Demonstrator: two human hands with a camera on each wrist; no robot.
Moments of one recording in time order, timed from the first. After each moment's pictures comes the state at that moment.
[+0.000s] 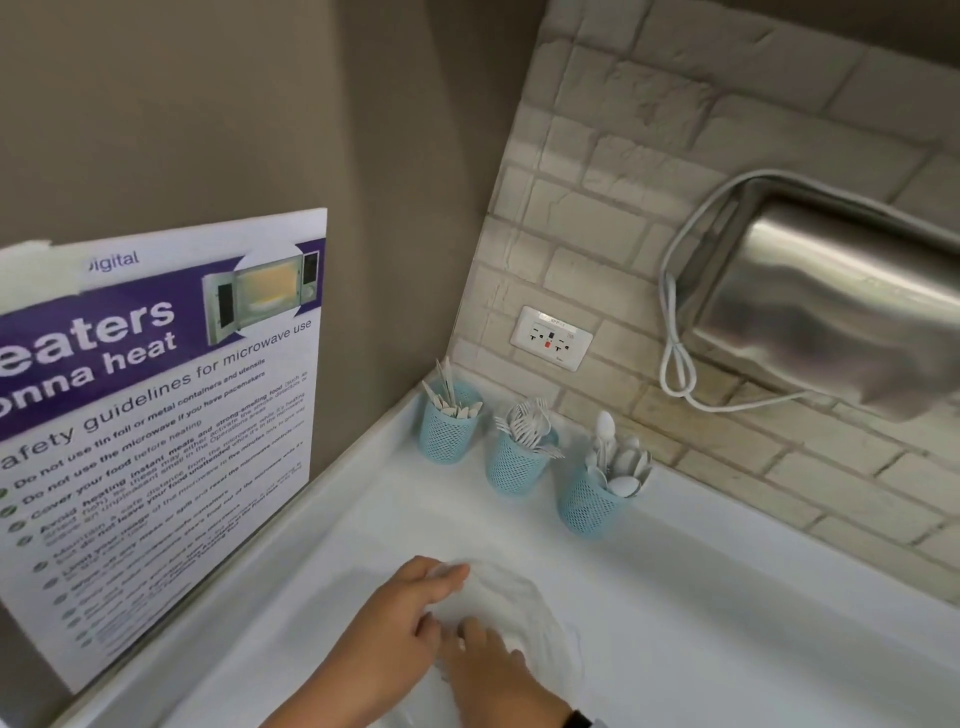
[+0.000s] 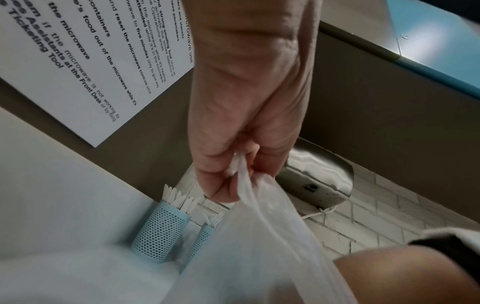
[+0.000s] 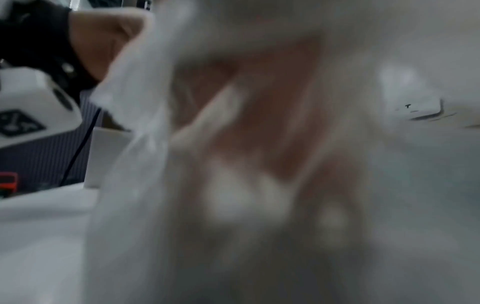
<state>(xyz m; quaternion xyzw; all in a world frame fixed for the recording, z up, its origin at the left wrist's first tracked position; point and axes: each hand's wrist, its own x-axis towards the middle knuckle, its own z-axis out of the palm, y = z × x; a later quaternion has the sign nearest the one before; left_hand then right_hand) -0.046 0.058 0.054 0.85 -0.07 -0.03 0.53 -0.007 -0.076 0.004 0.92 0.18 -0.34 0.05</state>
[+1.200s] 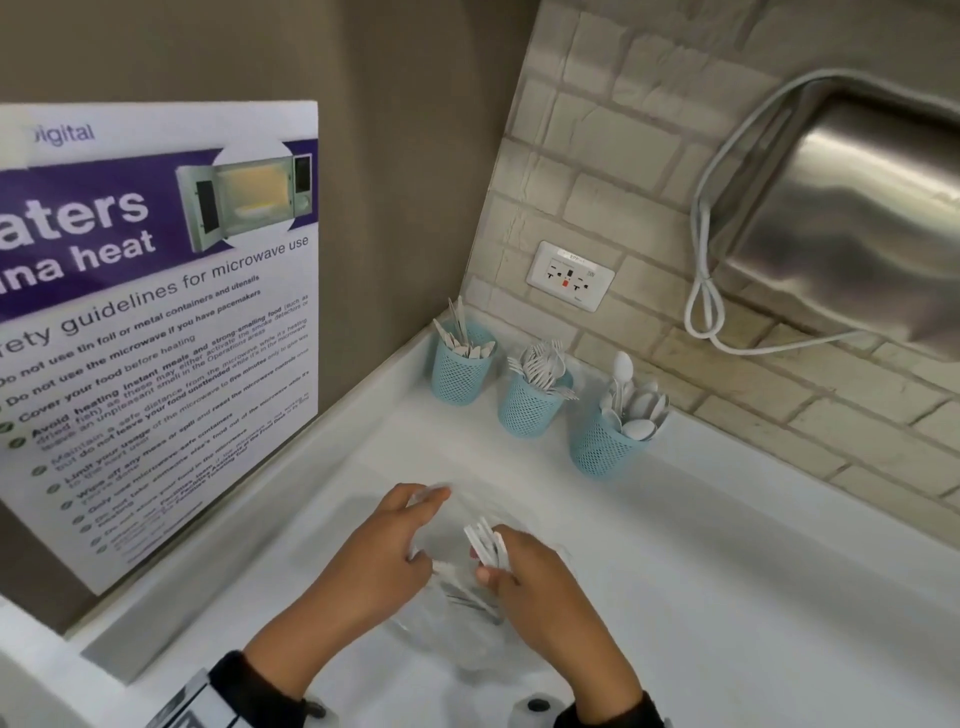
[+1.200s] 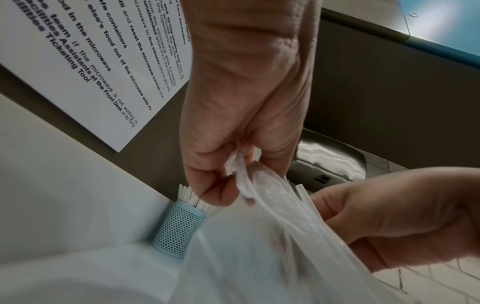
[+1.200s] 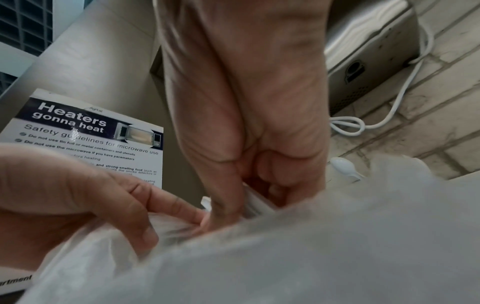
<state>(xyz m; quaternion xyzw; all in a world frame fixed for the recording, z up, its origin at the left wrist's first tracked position) -0.053 0.069 0.049 0.88 -0.02 -0.07 0.47 -0.029 -0.109 0.061 0.94 0.15 -0.15 -0.27</state>
